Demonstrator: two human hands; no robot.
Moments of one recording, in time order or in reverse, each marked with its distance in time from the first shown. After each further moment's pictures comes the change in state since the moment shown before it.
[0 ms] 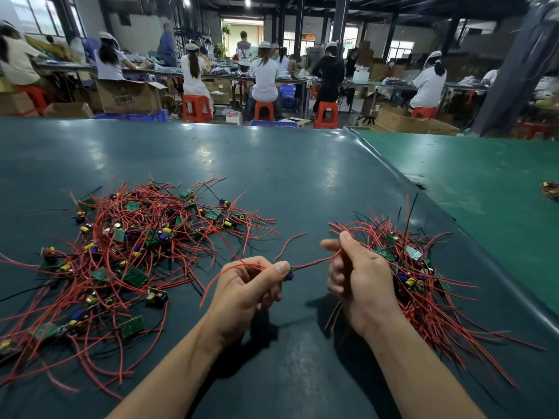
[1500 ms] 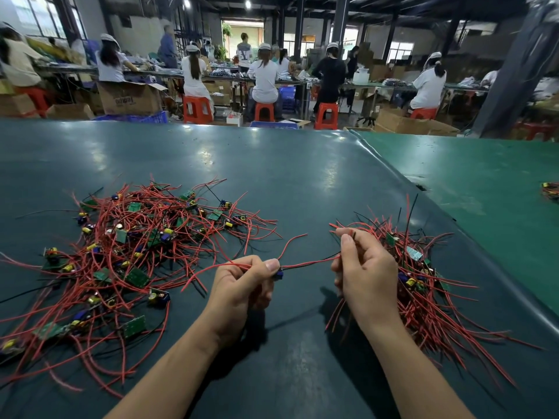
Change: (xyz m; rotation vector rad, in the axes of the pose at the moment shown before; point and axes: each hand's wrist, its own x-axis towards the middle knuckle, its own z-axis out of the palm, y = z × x) left_hand 0.000 -0.001 -0.004 -0.160 0.039 0.000; right_hand -0.001 0.001 -0.007 -0.547 0.101 -0.472
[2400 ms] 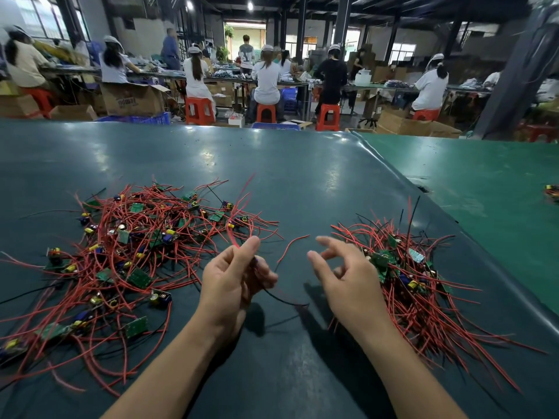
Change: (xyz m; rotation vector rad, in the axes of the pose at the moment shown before) left_hand 0.006 0.010 0.003 -0.215 0.211 -0.027; right_hand -0.009 0.002 0.004 -0.318 -0.205 -0.077
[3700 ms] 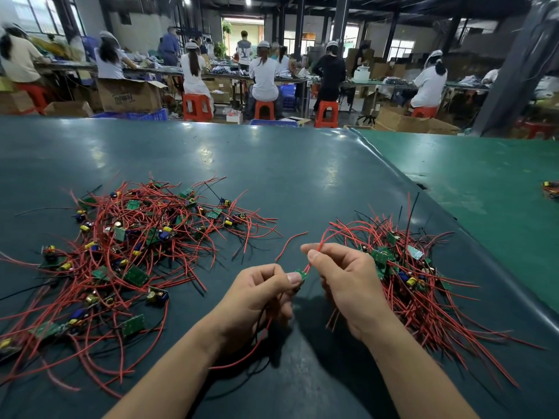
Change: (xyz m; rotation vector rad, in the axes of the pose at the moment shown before) left_hand -0.015 -0.006 0.006 0.236 -0.363 -0.268; right_hand 0.000 -0.009 0.000 0.516 -0.115 0.193
